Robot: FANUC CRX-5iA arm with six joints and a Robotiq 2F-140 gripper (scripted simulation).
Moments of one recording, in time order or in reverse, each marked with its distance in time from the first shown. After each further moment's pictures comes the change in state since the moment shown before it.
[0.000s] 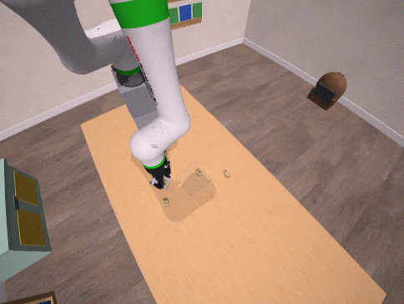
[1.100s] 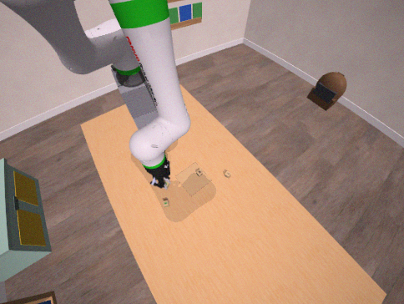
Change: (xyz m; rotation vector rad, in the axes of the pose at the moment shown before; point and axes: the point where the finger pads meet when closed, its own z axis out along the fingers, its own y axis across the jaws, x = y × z) arm 0.000 0.000 0.000 0.000 0.000 0.000
